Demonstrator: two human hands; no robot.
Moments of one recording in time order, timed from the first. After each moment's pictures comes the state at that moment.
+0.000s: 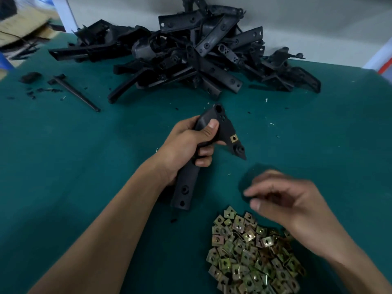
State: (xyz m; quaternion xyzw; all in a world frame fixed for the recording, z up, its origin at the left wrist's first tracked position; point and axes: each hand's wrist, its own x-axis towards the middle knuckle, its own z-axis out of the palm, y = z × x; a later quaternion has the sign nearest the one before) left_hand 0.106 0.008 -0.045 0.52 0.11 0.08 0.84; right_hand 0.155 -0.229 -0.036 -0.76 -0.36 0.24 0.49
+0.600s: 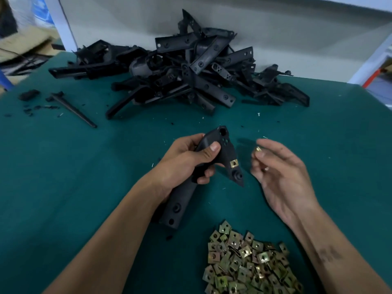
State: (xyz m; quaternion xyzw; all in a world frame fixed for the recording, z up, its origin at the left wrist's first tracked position) left_hand 0.104 0.010 -0.049 0.57 0.04 0.06 0.82; right_hand 0.194 -0.180 -0.032 -0.53 -0.10 0.24 0.80
